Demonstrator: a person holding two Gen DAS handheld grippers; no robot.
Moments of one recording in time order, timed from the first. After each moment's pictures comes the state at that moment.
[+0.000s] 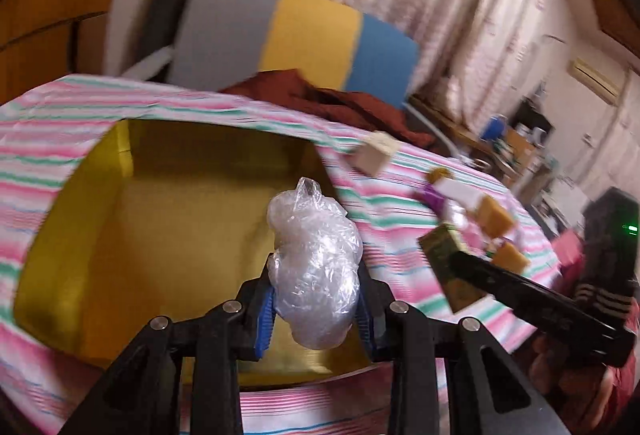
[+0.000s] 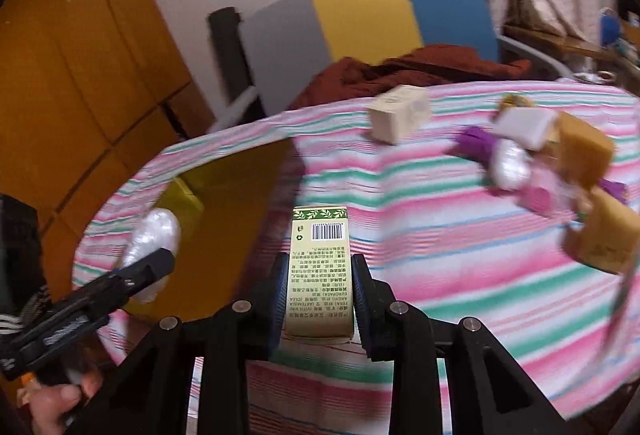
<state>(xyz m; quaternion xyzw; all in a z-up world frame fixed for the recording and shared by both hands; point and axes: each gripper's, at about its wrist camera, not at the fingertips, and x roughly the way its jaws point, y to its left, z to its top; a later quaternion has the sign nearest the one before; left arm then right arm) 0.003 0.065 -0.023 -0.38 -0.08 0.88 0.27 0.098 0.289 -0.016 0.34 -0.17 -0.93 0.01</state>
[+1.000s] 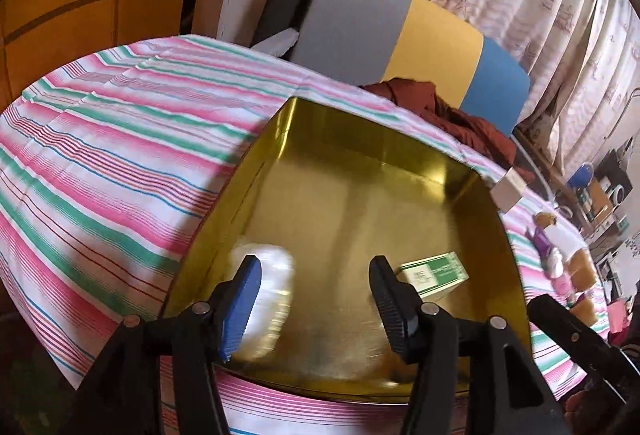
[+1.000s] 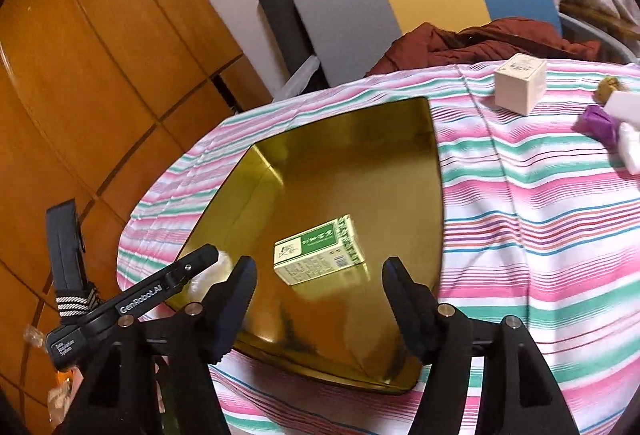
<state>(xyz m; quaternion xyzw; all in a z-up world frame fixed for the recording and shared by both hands) -0.030 -0.032 -0.051 -0.40 -0.12 0.90 0.11 0.044 0.192 -0.030 0.36 -0.20 -0.91 0.08</state>
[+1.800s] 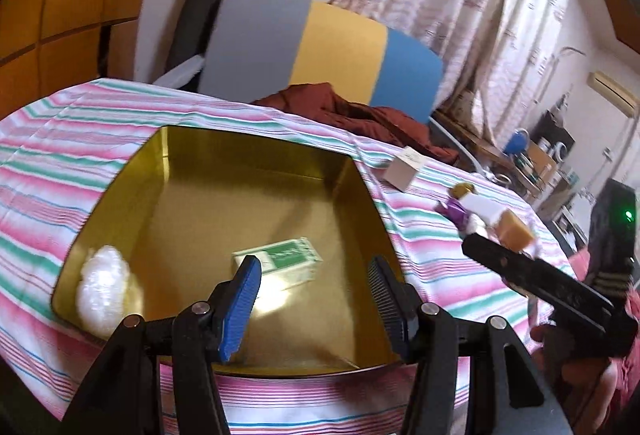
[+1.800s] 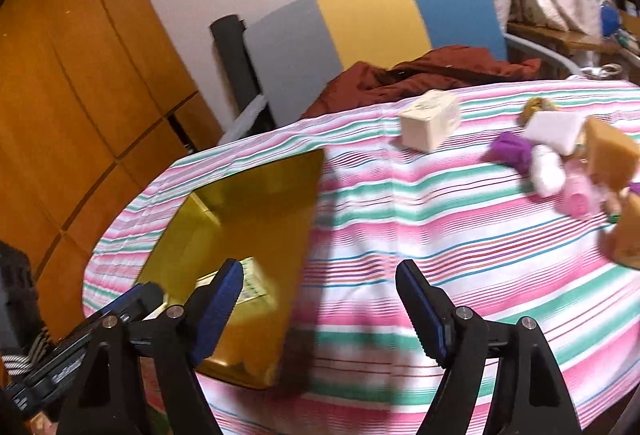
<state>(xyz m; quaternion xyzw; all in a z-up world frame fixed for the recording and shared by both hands) 0.017 0.055 -0.016 -0.36 -0.08 0.90 0.24 0.073 0.272 -0.011 0.32 -0.19 -0.93 -0.01</state>
